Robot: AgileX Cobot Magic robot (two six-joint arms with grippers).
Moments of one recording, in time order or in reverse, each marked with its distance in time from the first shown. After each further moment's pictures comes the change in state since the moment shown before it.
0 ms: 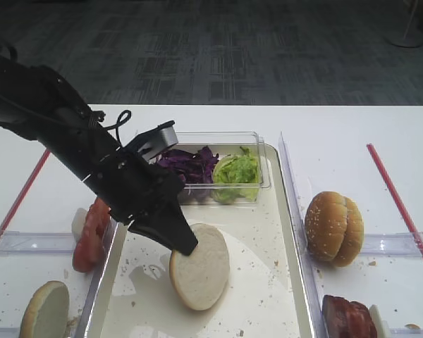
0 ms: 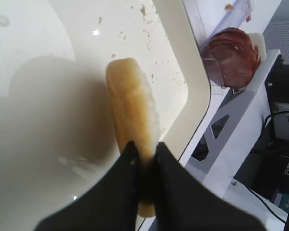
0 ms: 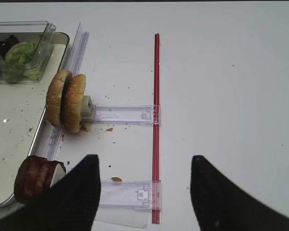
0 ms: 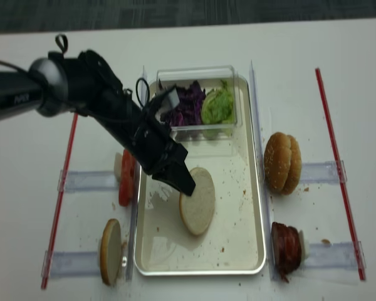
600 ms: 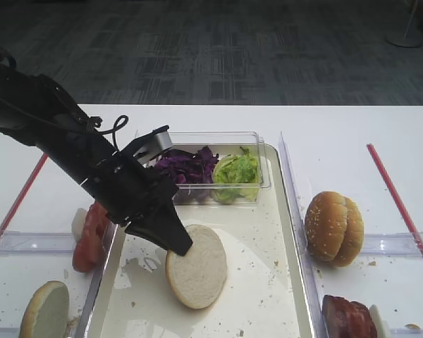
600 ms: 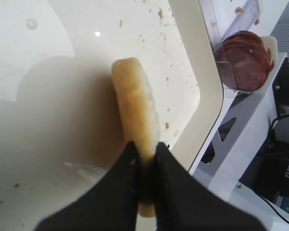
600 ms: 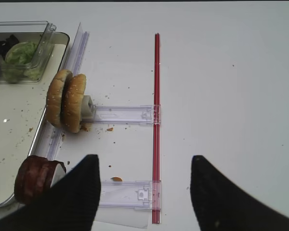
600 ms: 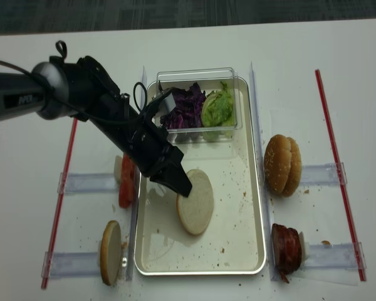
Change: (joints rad) left arm 0.028 0.035 0.000 -0.009 -0.007 0.044; right arm 0.000 0.000 0.000 0.000 0.000 0.000
